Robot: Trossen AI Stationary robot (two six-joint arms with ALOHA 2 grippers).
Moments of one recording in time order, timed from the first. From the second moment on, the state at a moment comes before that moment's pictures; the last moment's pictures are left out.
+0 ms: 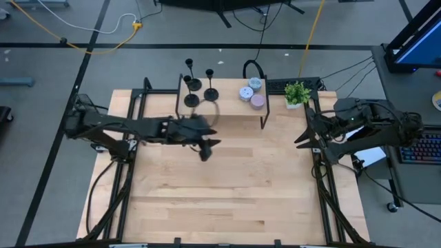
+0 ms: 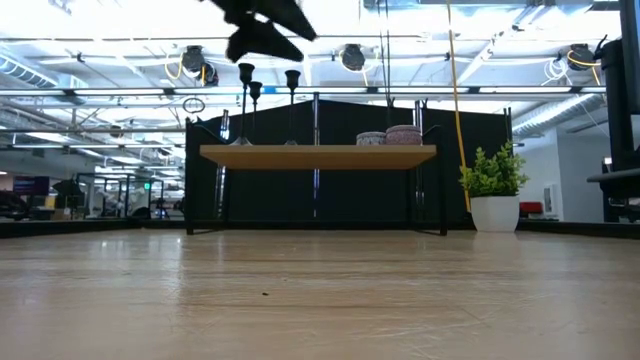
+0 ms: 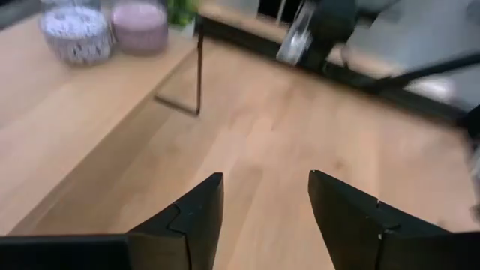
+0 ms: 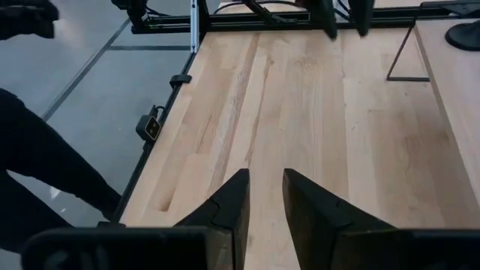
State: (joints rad) left arm -0.05 1.40 1.16 -0.29 -0.24 -0.36; right arm 0.04 0.79 1.30 -1.06 -0.24 0.05
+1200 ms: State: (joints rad) left arm -0.09 0.11 0.48 -0.73 -0.24 -0.56; right arm 0.04 0.61 0.82 -0.56 -0.34 0.16
